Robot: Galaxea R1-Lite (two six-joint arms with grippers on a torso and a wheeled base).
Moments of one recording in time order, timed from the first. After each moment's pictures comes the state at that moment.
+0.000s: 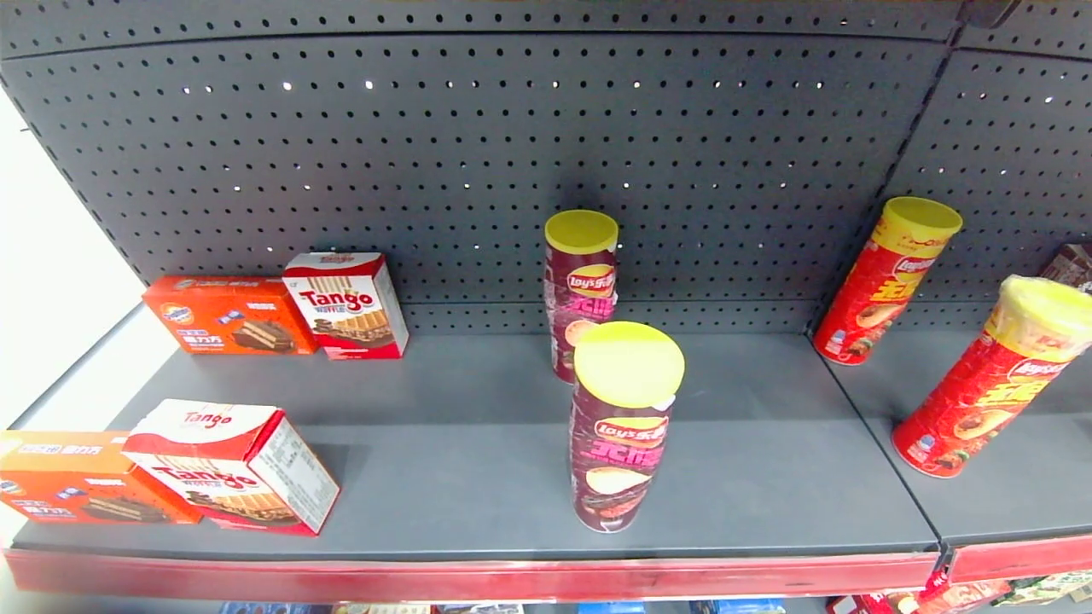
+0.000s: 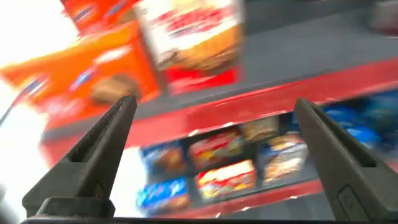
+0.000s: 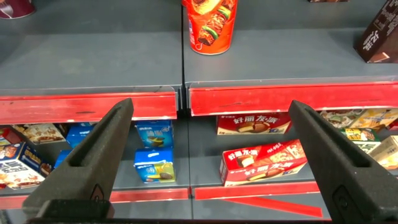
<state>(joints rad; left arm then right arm) -0.01 0.00 0.00 -0.04 -0.07 0.16 0.02 0.00 0.00 -0.01 -0.06 0.00</state>
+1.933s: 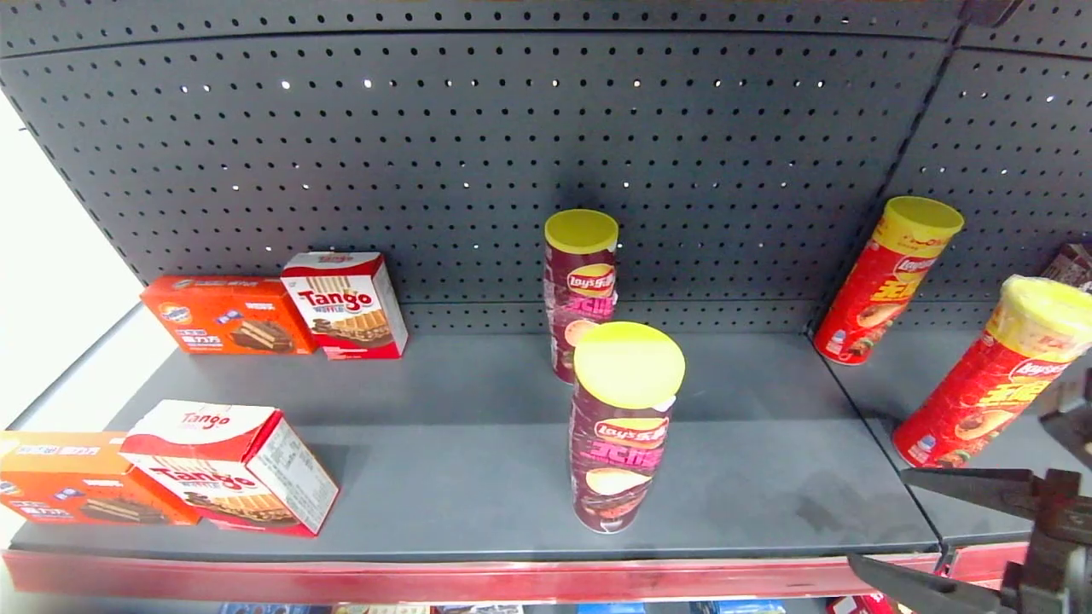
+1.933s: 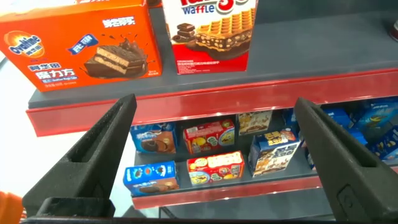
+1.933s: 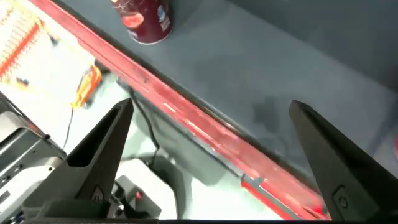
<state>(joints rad) -0.01 0.00 0.00 0.00 -0.07 0.06 0.57 1.06 -0.54 -0.08 0.08 -0.07</state>
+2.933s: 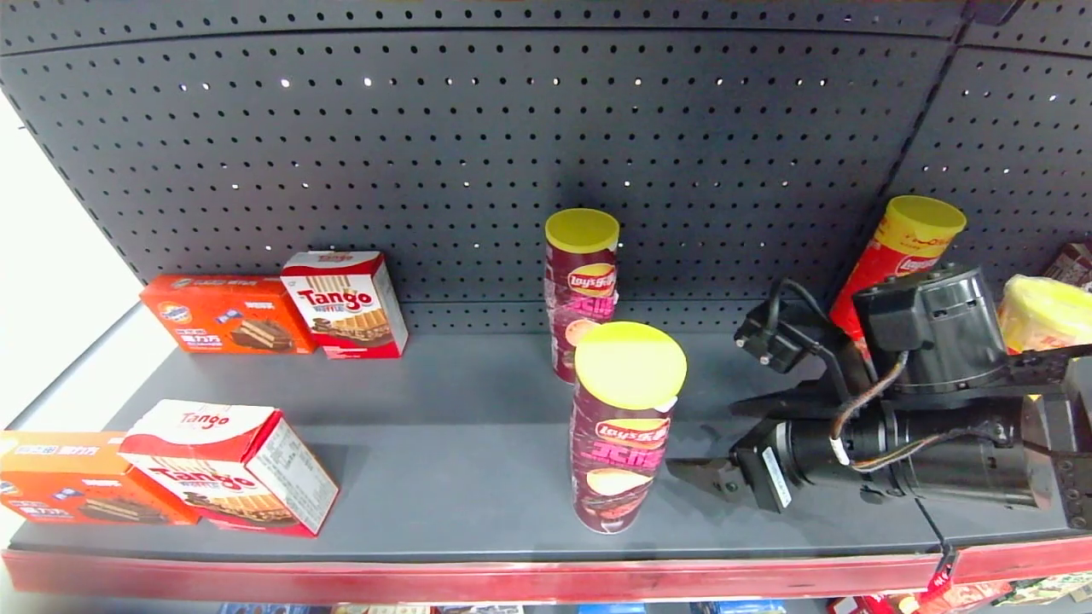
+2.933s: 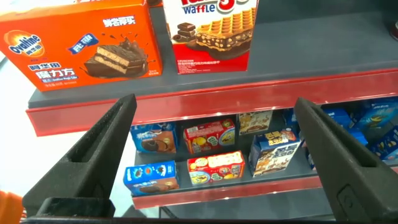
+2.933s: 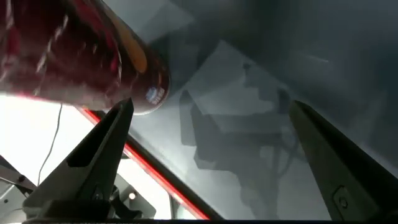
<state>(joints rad) -0.01 0.00 0.00 0.00 -0.07 0.06 0.66 1.57 -0.91 -0.11 0.01 -0.07</state>
